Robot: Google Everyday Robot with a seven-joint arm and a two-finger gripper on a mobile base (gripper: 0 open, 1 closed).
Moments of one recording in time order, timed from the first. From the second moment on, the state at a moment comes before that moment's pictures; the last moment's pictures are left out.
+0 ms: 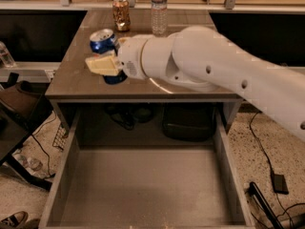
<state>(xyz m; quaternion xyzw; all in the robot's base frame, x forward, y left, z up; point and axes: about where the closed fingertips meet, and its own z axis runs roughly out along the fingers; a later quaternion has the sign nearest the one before) 0.587 0.115 0.954 -0.41 0.67 0.27 0.56</state>
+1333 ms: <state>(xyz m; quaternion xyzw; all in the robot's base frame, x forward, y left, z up) 0.475 0.044 0.882 -0.39 0.68 0.35 0.51</state>
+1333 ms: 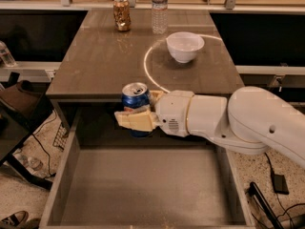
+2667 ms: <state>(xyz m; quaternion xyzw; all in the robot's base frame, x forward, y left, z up) 0.468 0.057 0.698 -0.45 0.63 0.41 0.48</state>
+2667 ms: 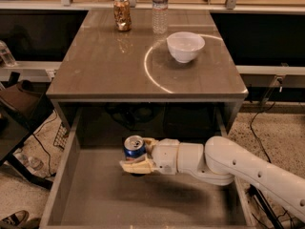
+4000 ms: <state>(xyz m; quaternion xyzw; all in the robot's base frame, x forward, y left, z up) 0.461 0.082 0.647 -0.43 0.61 0.44 0.50</state>
